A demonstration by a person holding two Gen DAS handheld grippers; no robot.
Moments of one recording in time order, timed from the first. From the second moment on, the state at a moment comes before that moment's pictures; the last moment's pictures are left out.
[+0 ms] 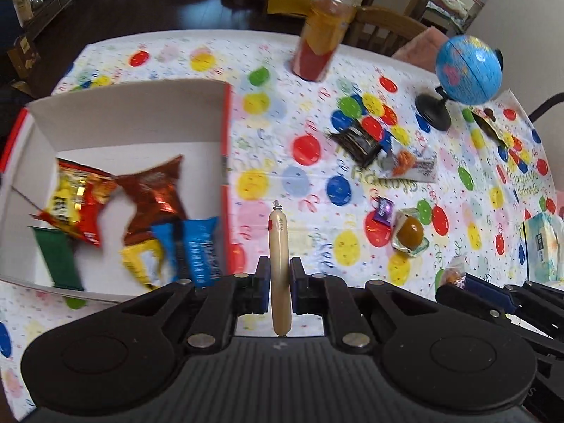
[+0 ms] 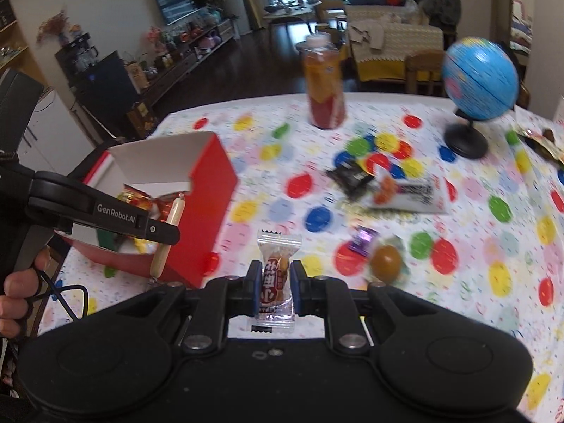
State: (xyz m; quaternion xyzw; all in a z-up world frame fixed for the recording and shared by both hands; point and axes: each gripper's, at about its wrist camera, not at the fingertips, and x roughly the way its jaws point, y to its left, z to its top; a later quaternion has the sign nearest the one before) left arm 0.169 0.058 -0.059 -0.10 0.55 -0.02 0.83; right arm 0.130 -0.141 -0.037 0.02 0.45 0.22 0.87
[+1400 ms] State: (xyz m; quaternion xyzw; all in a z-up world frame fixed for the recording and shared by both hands) left arm 0.221 0.221 -0.124 -0.07 0.59 -0.02 0.80; right arm 0.184 0.096 -0.110 -0.06 0.53 0.23 0.82
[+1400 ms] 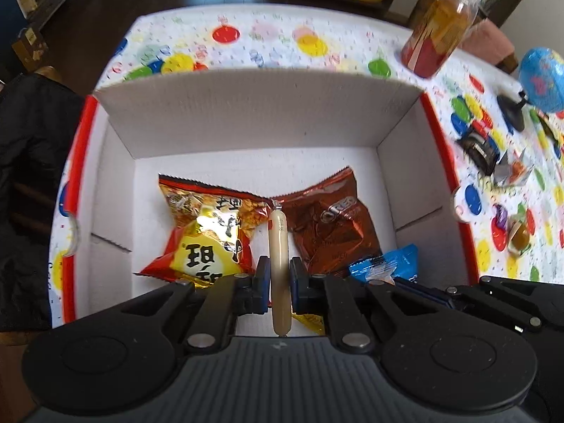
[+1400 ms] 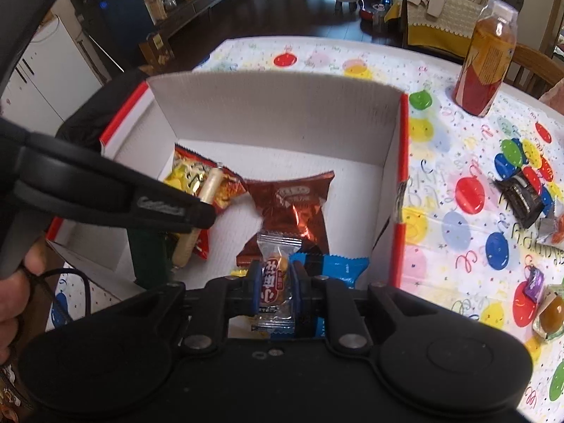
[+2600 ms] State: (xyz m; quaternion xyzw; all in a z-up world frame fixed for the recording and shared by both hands) left arm 0.188 0.226 -0.101 -0.07 0.58 -0.03 0.81; right arm 0.153 0.073 -0.071 -0.03 0.49 0.23 0.84
